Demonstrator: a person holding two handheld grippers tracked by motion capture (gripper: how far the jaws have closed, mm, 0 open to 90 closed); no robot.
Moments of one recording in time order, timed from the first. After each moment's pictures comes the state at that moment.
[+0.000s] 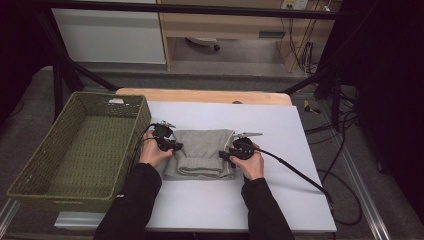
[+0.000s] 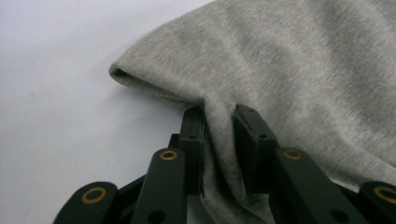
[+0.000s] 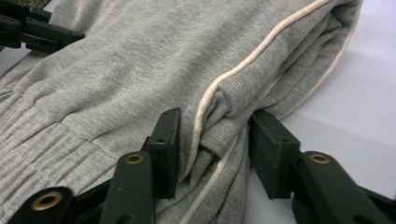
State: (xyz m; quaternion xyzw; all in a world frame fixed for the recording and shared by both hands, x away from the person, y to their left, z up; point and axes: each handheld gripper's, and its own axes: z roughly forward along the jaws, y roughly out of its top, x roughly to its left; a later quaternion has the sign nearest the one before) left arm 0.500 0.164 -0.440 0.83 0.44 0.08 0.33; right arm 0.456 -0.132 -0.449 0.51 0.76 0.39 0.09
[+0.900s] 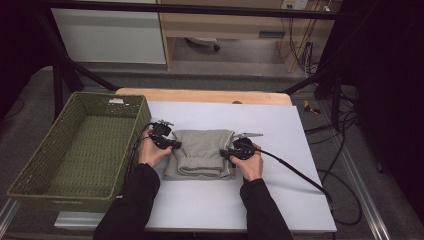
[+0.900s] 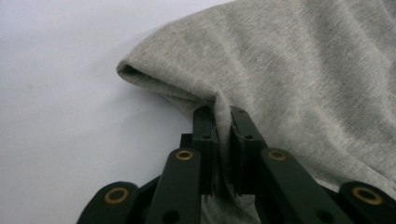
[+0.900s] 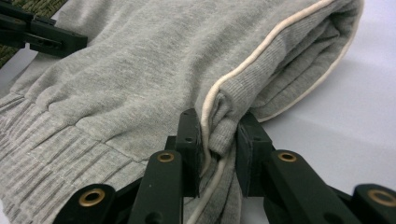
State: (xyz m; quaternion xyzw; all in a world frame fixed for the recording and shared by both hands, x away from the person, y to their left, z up) left arm 0.501 0.167 -0.435 0.82 0.46 0.06 0.34; right arm 0.454 -0.131 -0.448 0.51 0.75 0.41 0.09
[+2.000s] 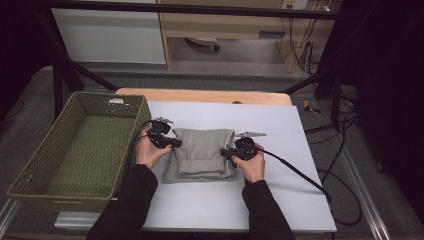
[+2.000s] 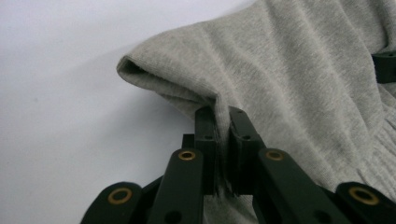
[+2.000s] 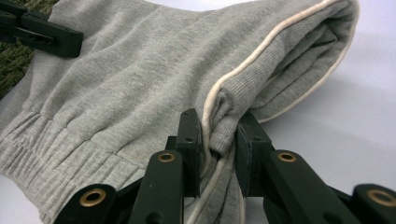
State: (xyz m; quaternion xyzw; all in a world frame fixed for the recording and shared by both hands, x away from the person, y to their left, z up) left arm 0.488 0.165 -0.408 0.82 0.45 0.06 0.35; right arm 0.447 -0.135 -0.437 0.50 0.75 0.42 0.09
